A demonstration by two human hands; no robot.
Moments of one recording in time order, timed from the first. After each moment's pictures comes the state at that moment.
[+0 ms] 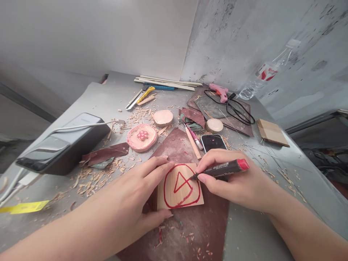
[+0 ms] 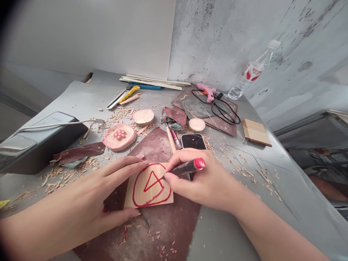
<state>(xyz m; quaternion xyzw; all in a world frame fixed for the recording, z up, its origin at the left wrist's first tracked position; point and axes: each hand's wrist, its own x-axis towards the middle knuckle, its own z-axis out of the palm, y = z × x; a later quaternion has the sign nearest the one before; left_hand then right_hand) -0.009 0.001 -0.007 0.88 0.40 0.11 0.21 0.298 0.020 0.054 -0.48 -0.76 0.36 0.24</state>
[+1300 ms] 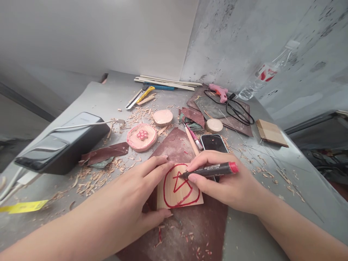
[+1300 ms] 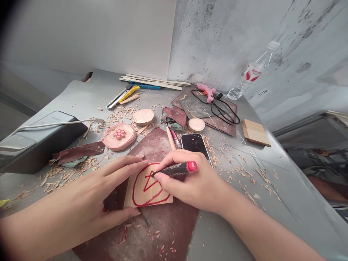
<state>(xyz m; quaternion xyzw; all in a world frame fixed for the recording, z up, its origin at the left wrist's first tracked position) -0.009 -0.001 -0.007 0.88 0.41 0.10 0.22 0.279 0.019 0.047 -0.48 -0.74 0.39 0.27</state>
